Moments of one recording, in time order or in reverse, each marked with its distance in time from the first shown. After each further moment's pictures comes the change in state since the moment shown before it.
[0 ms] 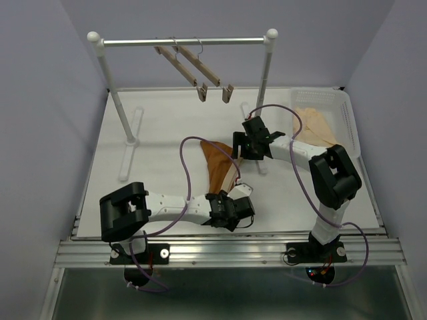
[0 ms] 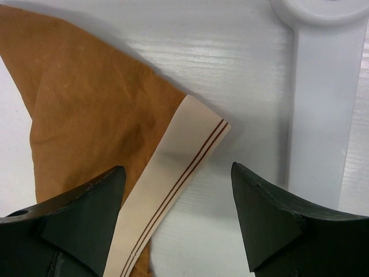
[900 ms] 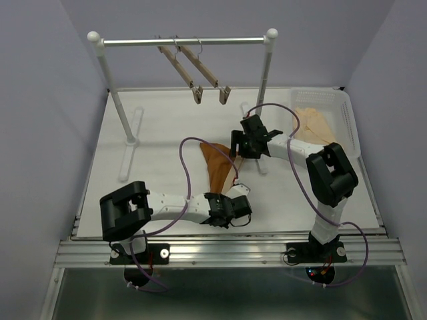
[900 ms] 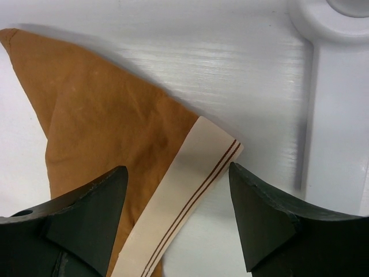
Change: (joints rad) left arm 0.026 0.010 -0.040 0.017 0.017 0.028; right arm 0.000 0.037 0.045 -0.001 -0.025 0.012
